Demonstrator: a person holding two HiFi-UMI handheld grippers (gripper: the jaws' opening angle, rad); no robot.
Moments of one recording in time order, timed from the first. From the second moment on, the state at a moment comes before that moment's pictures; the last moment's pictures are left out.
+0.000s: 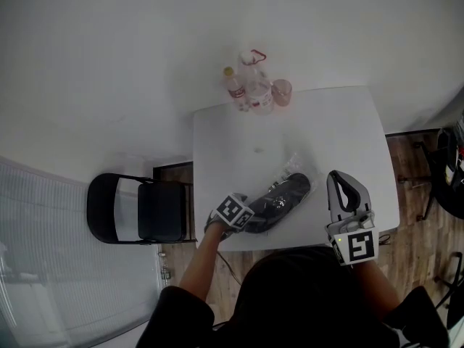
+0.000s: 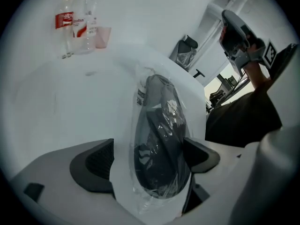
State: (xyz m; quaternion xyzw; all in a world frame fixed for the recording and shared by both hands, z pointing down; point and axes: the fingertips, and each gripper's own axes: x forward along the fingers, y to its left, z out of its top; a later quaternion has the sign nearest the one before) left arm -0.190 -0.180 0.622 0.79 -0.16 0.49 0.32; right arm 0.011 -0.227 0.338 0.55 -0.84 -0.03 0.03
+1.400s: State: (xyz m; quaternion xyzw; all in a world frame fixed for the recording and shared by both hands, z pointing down) left arm -0.078 -0.111 0.586 0.79 0.14 0.35 0.49; right arm 0.053 -0.275 0.363 0.55 -0.84 -0.04 0.02
